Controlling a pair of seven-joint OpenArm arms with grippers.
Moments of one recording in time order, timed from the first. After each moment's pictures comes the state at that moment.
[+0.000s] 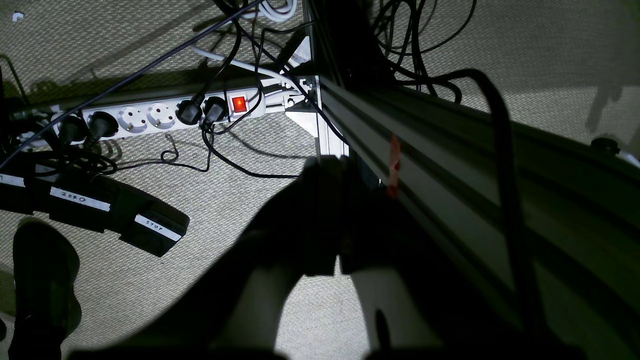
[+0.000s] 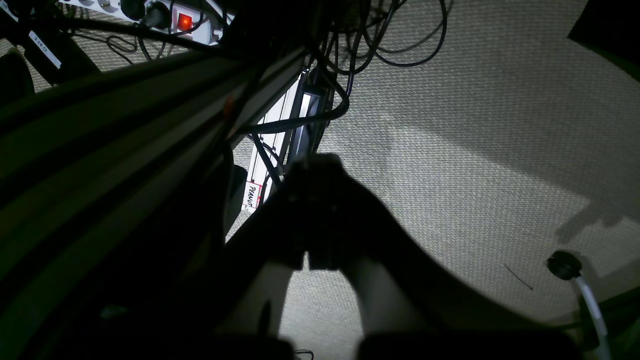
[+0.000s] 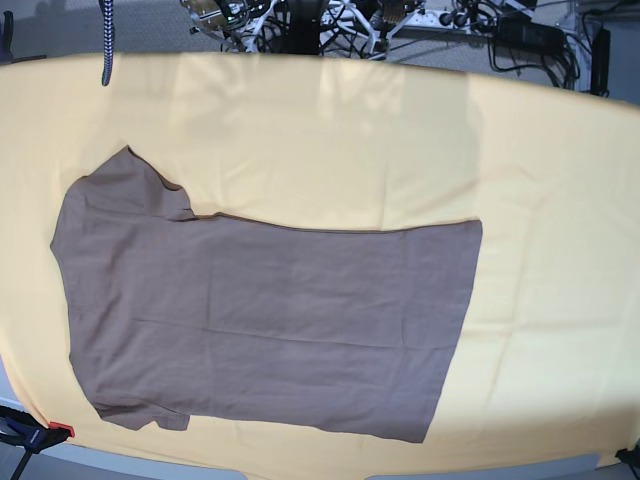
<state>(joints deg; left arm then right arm) 10.7 -1.2 20.4 21.7 -17.4 -9.2 -1.1 -7.0 0.8 -15.6 24.4 -0.6 6.6 -11.0</state>
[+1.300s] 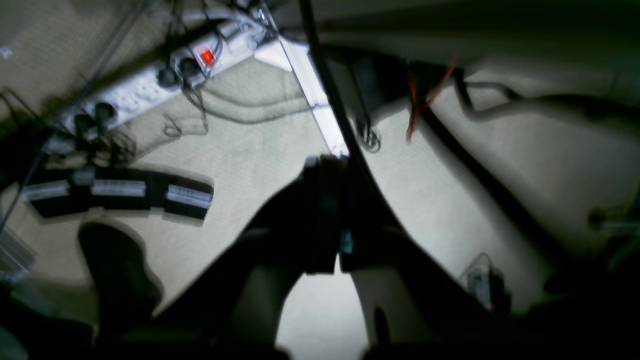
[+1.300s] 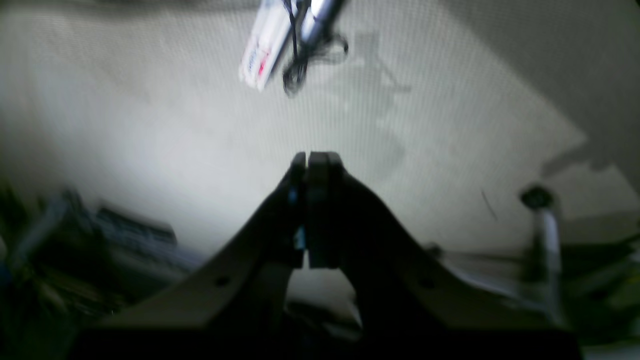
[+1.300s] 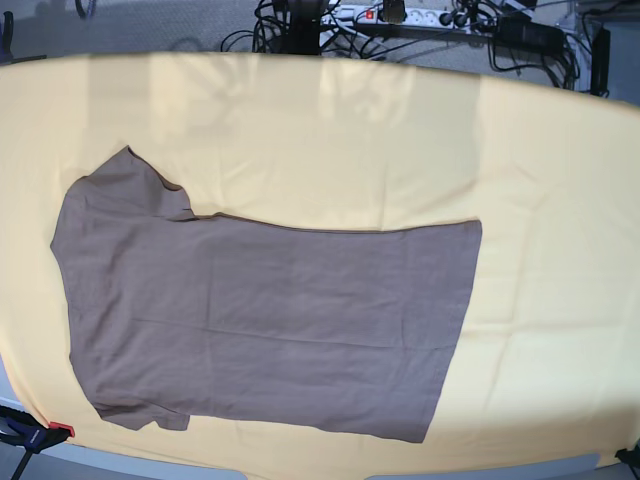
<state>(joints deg) 44.5 -12.2 20.6 77.9 -3.6 -11.9 24.8 -42.6 12.7 -15.5 73.5 -6.1 19.8 -37.9</state>
